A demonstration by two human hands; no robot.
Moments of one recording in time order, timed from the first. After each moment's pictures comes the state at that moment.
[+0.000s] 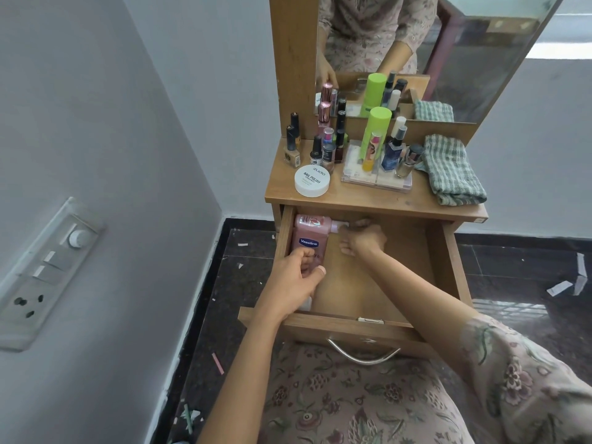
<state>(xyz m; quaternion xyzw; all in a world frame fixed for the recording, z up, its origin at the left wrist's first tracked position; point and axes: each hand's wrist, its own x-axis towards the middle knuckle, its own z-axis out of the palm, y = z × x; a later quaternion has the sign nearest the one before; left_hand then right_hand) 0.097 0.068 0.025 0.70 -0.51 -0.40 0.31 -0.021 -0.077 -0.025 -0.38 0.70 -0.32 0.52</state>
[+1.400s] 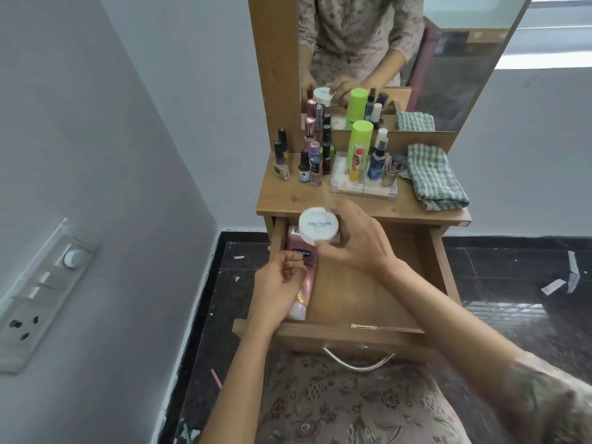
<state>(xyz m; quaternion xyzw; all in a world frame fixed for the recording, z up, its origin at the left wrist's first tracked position) 0.097 0.069 0.026 0.71 -0.44 -0.34 0.43 -0.049 -0.043 0.043 -0.85 0.36 -0.35 0.14</state>
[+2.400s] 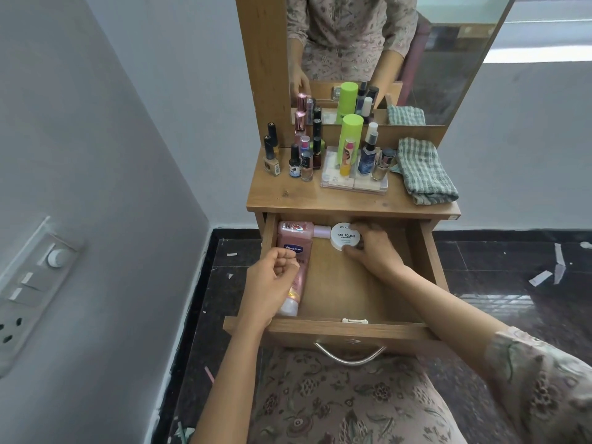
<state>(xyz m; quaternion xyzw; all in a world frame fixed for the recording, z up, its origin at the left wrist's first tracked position) 0.098 0.066 0.020 0.71 -0.43 -0.36 0.43 -0.093 -0.066 -0.017 -0.74 0.58 -0.16 0.29</state>
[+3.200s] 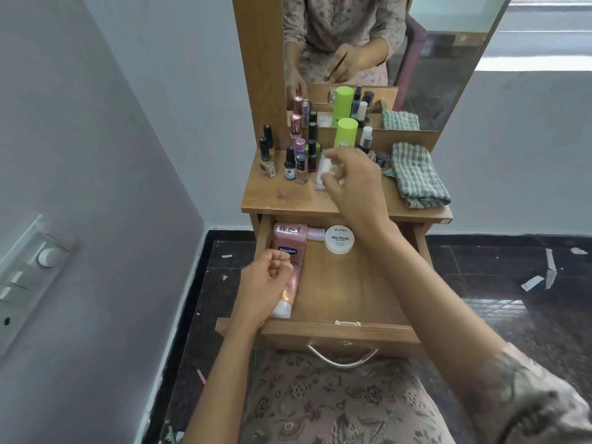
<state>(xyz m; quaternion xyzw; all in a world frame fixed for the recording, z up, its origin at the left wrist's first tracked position) 0.096 0.066 0.021 0.71 -0.43 -0.35 0.43 -0.038 -0.059 0.116 -0.76 0.49 -0.40 0.16</state>
